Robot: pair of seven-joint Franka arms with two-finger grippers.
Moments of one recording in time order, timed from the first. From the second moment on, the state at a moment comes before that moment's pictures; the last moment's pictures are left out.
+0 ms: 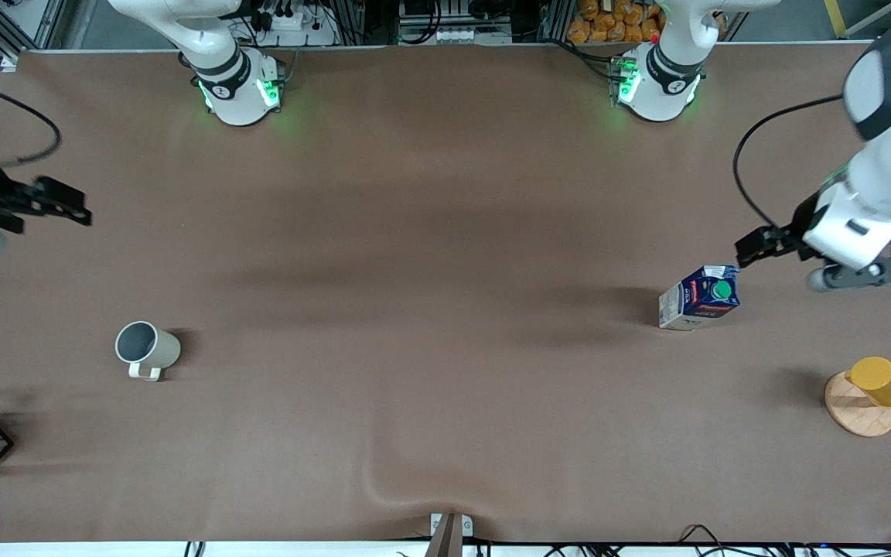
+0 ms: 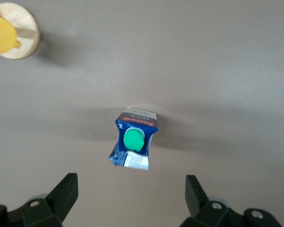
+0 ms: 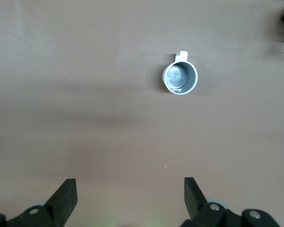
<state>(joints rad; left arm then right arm) -0.05 0.07 -0.04 -1.84 0.02 1.92 -0.21 0.04 0.15 -0.04 -1.47 0.01 1.49 -0.12</state>
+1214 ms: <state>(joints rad) -0.03 0.17 -0.04 -2.05 0.06 2.20 -0.18 0.13 0.54 -0.05 -1.48 0.01 1.83 -0.21</state>
